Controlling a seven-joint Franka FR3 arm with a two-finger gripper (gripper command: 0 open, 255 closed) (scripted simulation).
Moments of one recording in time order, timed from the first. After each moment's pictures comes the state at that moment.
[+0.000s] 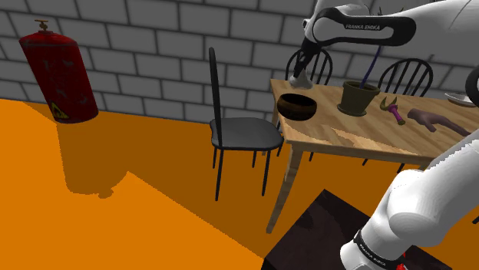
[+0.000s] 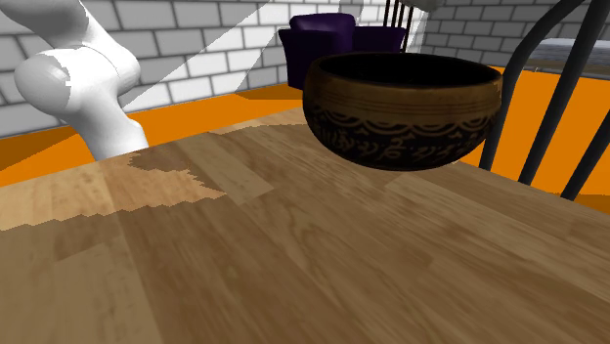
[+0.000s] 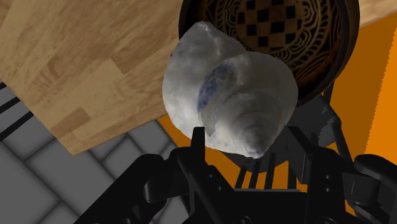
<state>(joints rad) 0.08 -0.24 -0.34 -1.82 -0.32 1.99 -0.37</state>
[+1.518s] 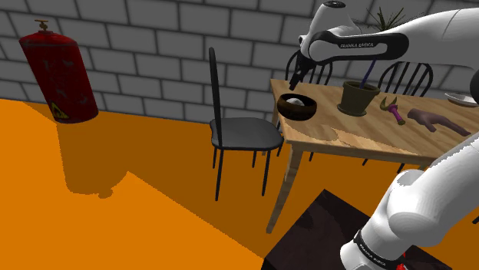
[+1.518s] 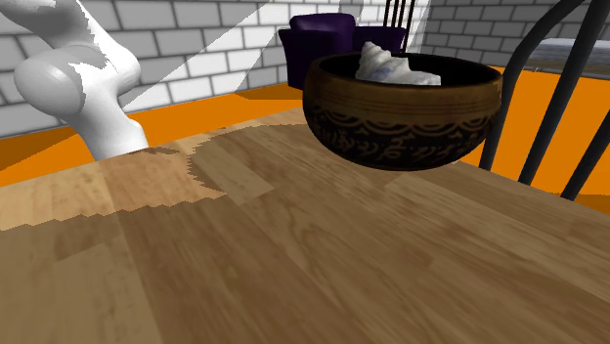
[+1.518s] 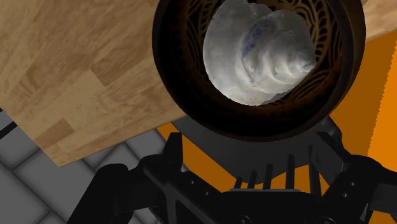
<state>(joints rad) 0.07 -0.26 -0.34 -1.98 -0.34 2.13 -0.33</state>
